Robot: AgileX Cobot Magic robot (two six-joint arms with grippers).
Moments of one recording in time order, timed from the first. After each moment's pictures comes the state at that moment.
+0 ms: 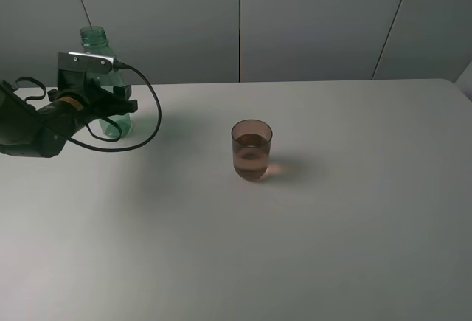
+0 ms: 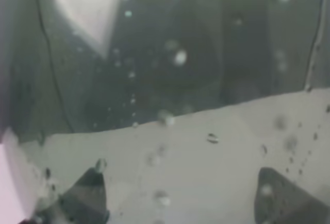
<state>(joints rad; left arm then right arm) -0.20 2.15 -0.85 -0.09 -0.95 0.09 -0.03 0.00 -0.50 -0.04 1.10 0.03</state>
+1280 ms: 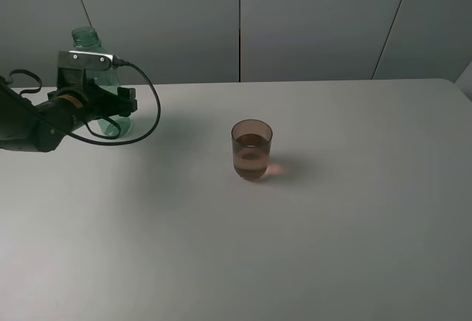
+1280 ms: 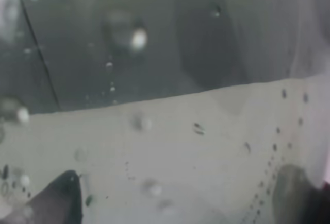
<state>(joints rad) -0.20 2.11 -0.85 -0.09 -0.84 0.06 -0.03 0.00 -0.50 -0.04 1.10 0.03</state>
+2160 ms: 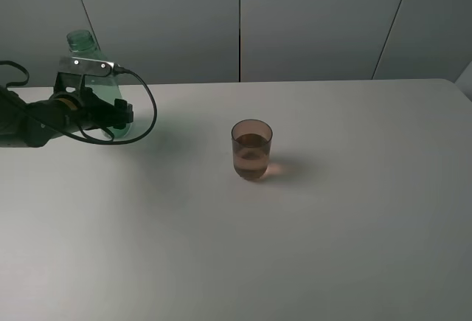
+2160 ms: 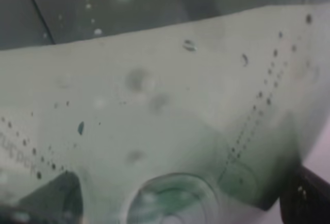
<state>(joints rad) -0.20 2.05 -0.81 -0.13 -0.62 0.12 -0.03 0.00 -0.50 -0.04 1.10 0.03</state>
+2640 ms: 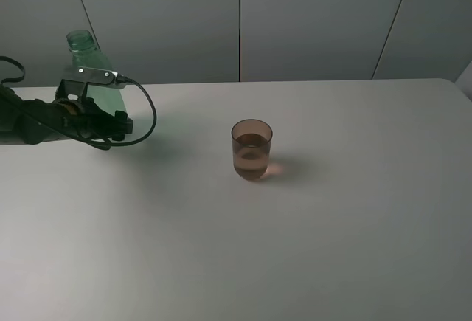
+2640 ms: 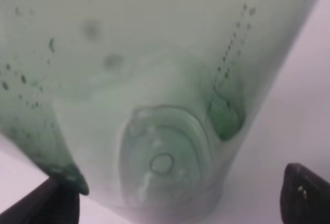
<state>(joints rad) -0.20 2.01 -0.80 -0.13 -0.46 0.14 -0.03 0.00 -0.50 -0.04 1.10 0.03</state>
